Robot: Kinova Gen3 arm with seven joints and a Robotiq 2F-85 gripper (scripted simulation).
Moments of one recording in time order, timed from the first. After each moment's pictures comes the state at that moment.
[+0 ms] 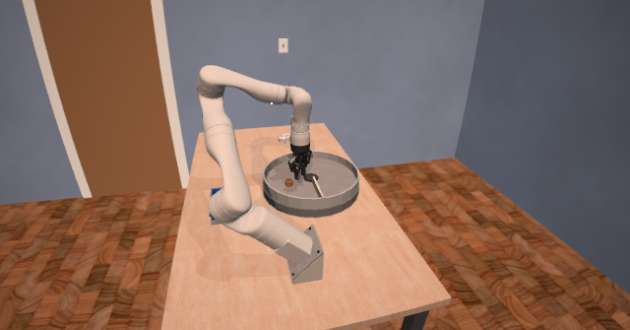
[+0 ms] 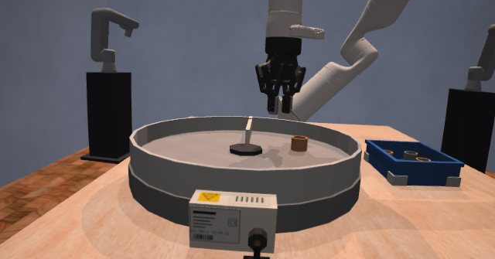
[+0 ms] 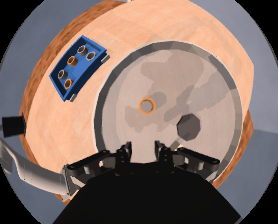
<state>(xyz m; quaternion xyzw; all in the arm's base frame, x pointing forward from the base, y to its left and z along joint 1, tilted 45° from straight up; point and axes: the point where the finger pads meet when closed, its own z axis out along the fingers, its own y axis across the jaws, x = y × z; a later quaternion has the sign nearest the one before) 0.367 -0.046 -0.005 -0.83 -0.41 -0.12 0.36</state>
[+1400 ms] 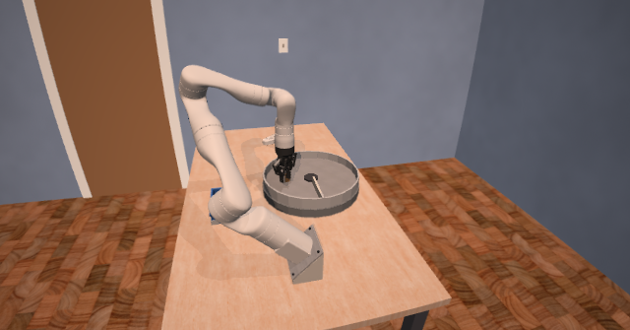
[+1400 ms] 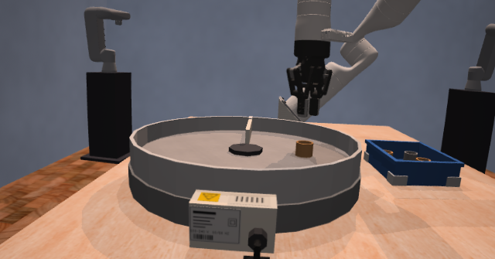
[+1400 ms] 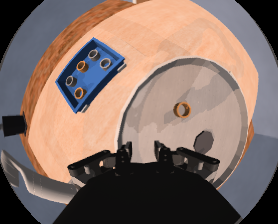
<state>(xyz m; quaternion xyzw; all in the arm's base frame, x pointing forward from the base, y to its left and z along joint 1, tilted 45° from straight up) 0.356 -0.002 0.037 -0.82 -0.42 -0.13 0.36</state>
